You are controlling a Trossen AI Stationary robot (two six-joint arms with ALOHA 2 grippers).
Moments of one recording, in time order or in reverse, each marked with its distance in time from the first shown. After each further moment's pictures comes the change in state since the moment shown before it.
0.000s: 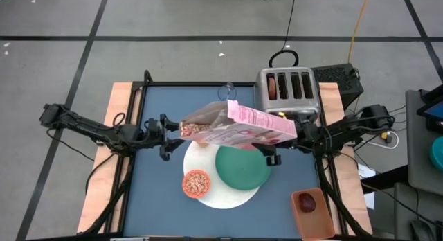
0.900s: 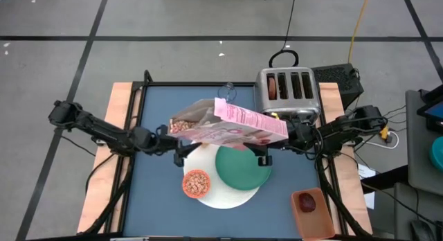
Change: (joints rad) left arm -0.029 0.354 0.158 0.273 0.008 0.199; right arm -0.002 0.102 0.107 0.000 0.029 -0.012
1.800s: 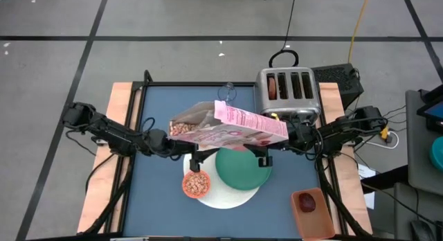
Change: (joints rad) left arm 0.004 0.243 0.269 0.009 0.066 0.042; right arm 0.000 0.000 0.000 -0.001 -0.008 0.006
